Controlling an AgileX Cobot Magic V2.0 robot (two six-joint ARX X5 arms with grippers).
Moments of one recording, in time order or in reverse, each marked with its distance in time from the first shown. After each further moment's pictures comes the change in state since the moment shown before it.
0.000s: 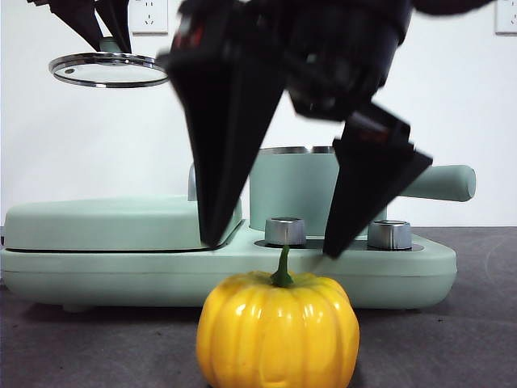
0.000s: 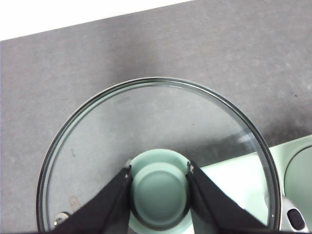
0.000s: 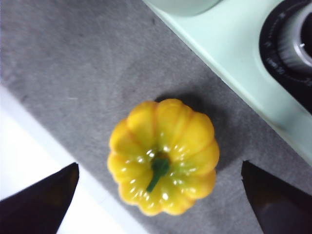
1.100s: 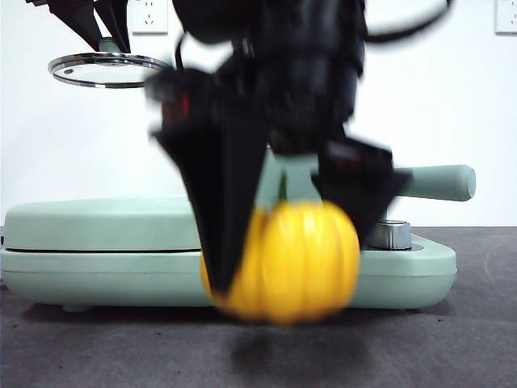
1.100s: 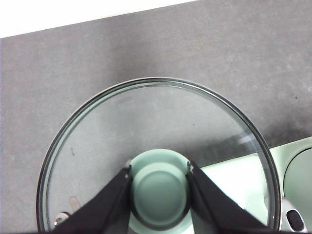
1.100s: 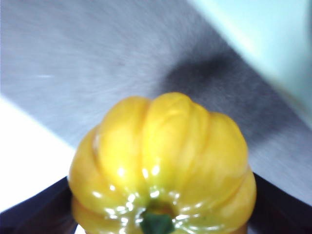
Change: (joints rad) left arm 0.002 0.000 0.000 -0.002 0.000 -0.009; right arm -0.003 0.196 0.183 -0.220 -0.037 0.010
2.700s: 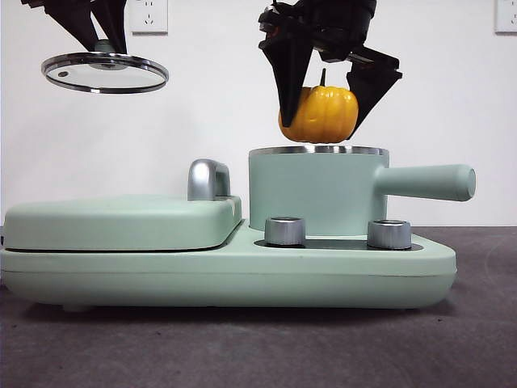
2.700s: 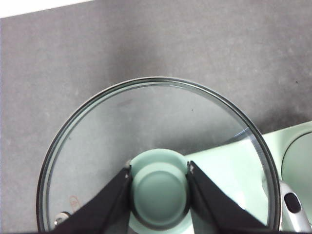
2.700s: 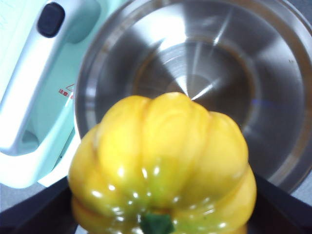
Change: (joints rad) left arm -0.003 0.000 0.000 -0.058 0.000 0.000; right arm -0.435 0.213 0.713 -0.287 0.060 -0.214
